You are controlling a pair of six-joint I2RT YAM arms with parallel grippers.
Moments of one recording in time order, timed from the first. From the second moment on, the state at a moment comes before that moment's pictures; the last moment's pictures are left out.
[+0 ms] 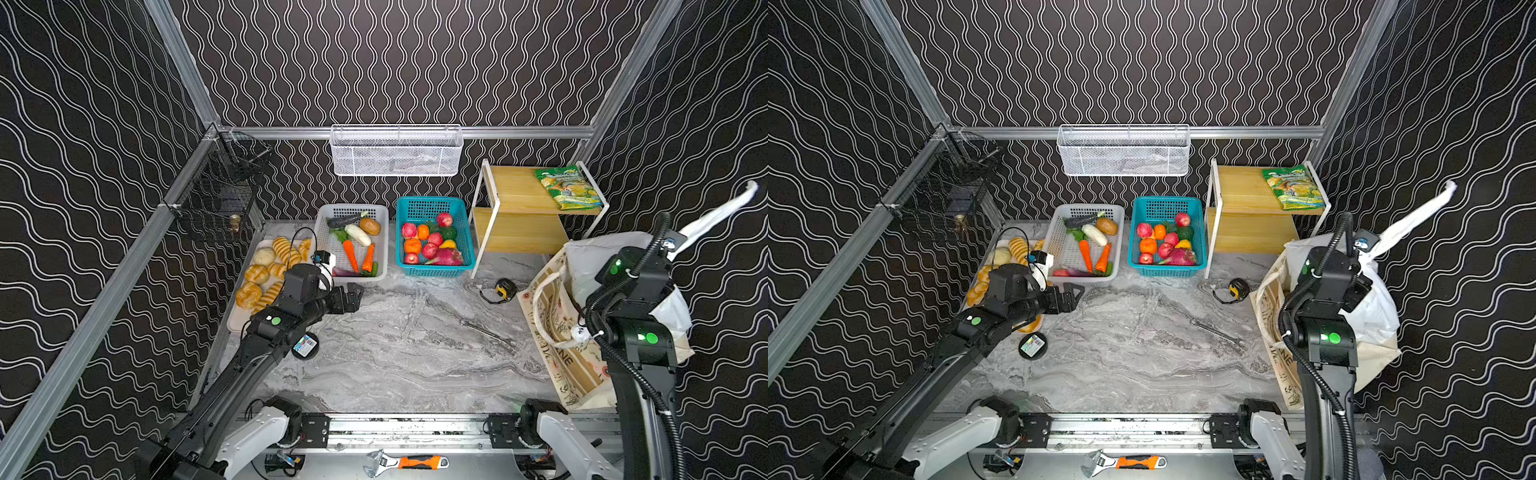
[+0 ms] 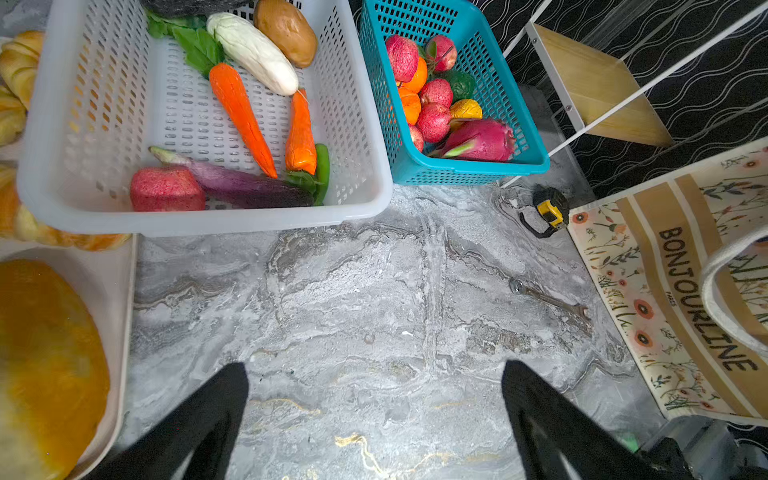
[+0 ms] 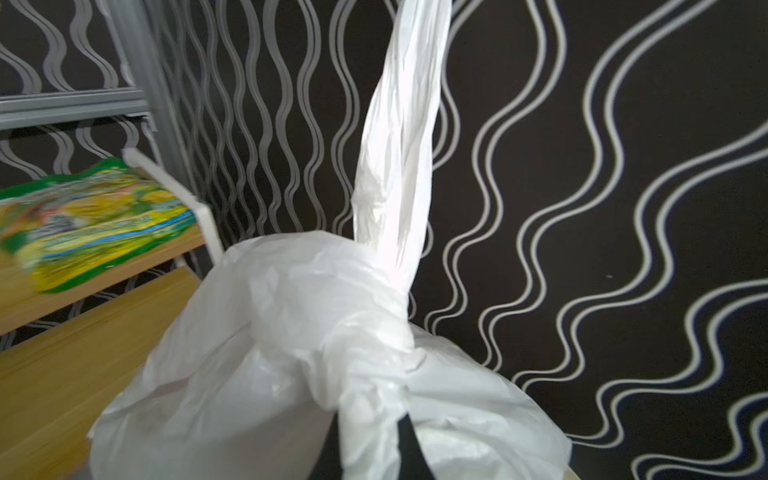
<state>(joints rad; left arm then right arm) -0.39 0.96 0.89 -0.53 0.13 -0.38 -0.19 0.87 1.24 -0.60 0.79 0.11</state>
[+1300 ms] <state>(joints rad) -0.39 1.01 0.92 -0.56 0.14 -0.35 -0.34 1.06 1.21 -0.66 0.39 0.34</state>
